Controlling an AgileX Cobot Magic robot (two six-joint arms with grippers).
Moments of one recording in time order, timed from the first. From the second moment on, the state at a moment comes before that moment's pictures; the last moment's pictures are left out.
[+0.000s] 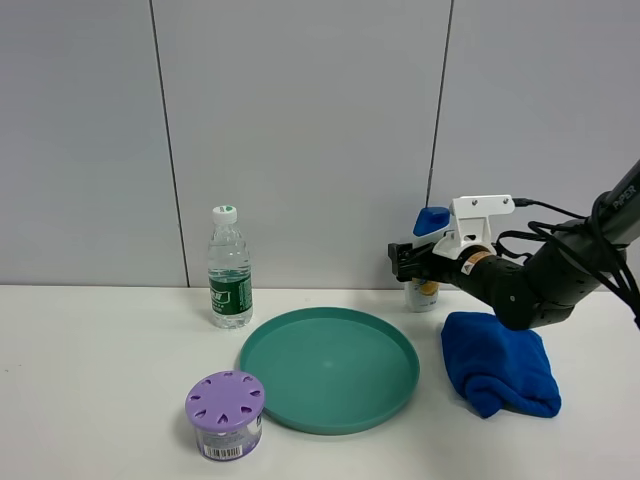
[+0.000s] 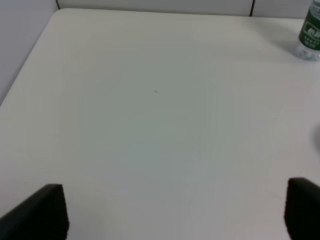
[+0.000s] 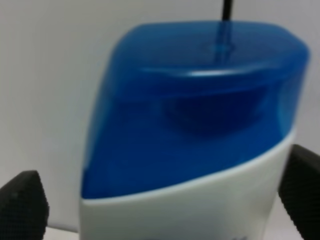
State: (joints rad) left arm 0.20 -0.01 -0.51 -0.09 1.05 0.06; right arm 0.21 2.35 -1.25 -0.09 -0.94 -0.07
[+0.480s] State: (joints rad) left arm 0.20 -0.01 -0.51 -0.09 1.05 0.06; right arm 0.21 2.35 -1.25 -0.09 -0.92 -0.07
